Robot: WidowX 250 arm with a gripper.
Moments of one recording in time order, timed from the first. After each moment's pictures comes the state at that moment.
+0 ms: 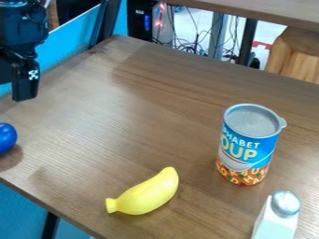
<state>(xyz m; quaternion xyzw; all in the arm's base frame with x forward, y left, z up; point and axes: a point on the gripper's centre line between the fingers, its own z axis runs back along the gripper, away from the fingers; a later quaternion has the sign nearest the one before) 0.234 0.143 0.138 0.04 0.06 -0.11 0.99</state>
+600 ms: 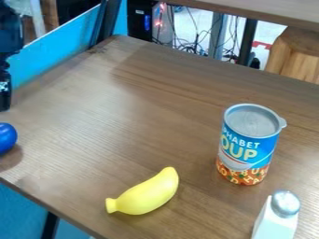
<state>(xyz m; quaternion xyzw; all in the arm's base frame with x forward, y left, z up) 0.197 0.149 0.138 0.03 0.07 -0.13 0.99</state>
